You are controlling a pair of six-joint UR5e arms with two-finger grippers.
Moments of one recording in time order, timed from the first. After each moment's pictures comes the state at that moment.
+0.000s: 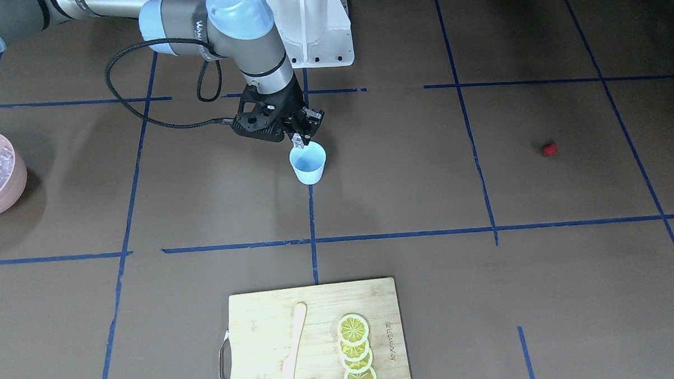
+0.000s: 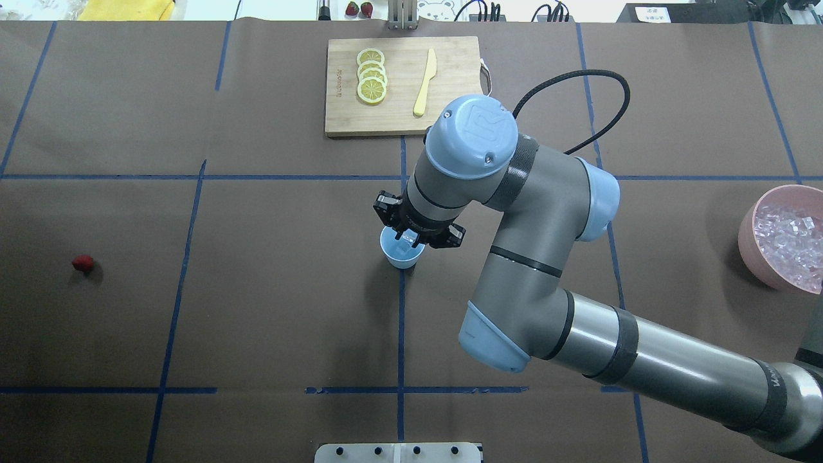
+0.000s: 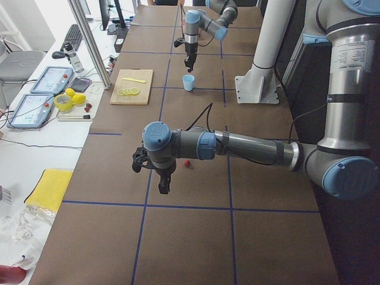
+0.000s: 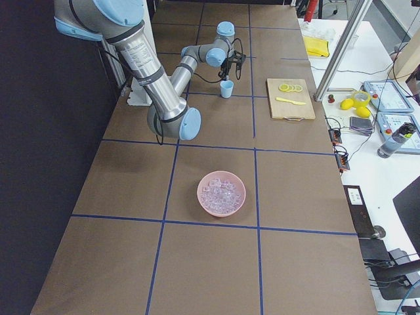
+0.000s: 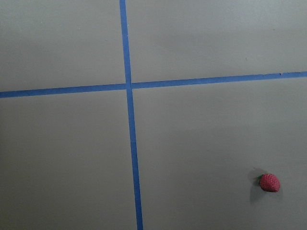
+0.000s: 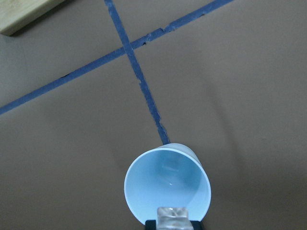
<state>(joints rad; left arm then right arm) -1.55 -1.54 -1.76 -1.45 -2.43 0.04 0.53 -0.82 1.69 -1.53 1.95 1.66</state>
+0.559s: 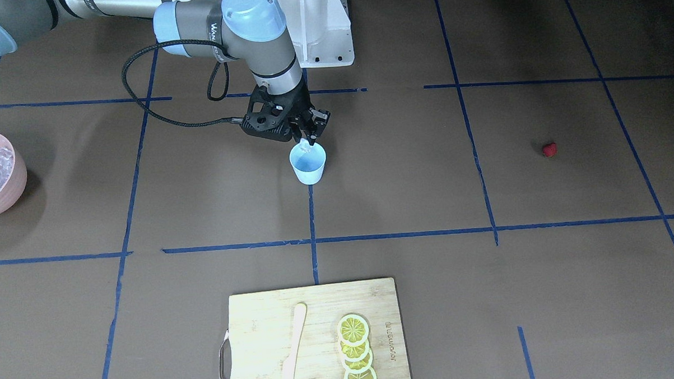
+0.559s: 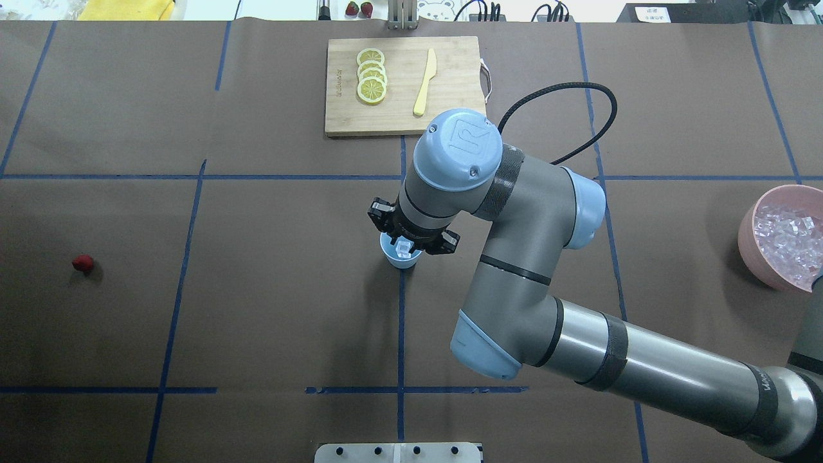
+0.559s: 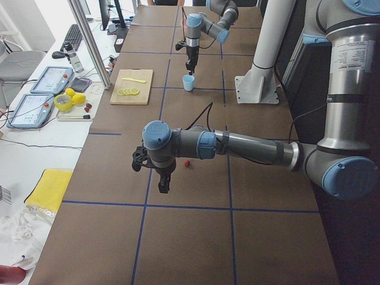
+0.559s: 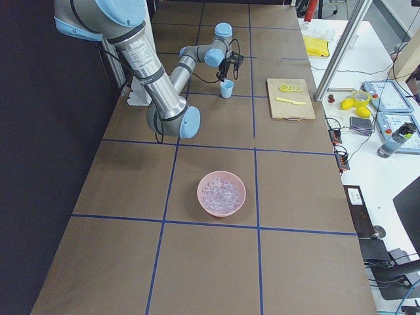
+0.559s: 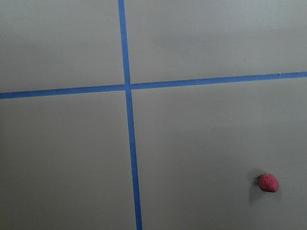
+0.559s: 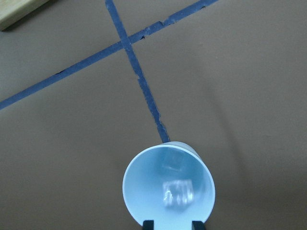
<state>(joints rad) -1.55 -1.54 -1.76 -1.45 -2.44 0.04 0.51 -0.81 1.67 -1.53 1.93 1.66</state>
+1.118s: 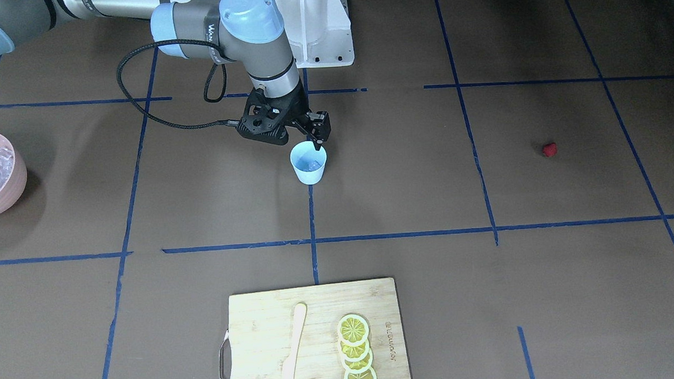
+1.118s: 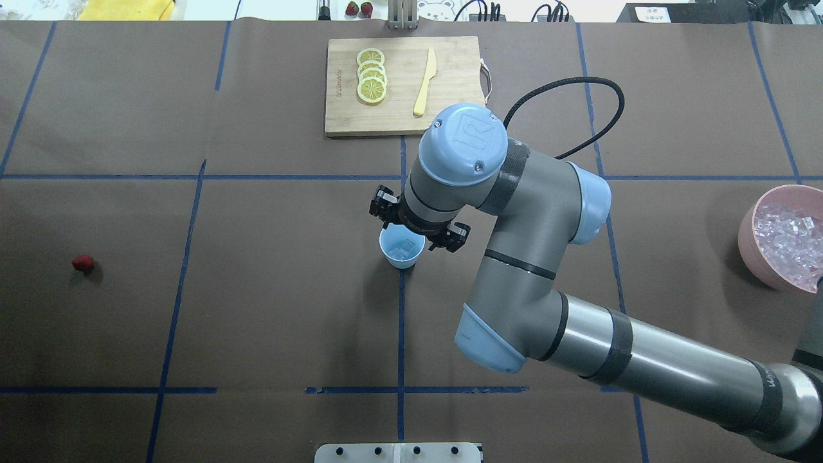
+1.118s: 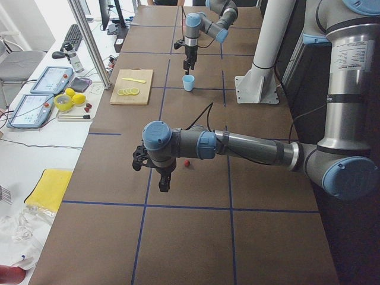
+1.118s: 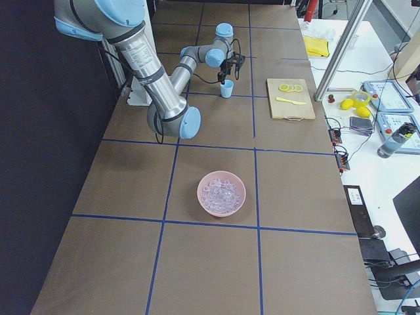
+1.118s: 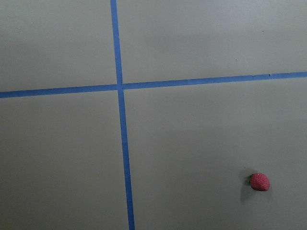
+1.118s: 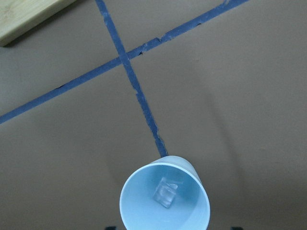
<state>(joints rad) -1.55 -1.54 -1.76 -1.44 -2.46 0.04 0.54 -0.83 1.69 -1.53 1.92 1.66</state>
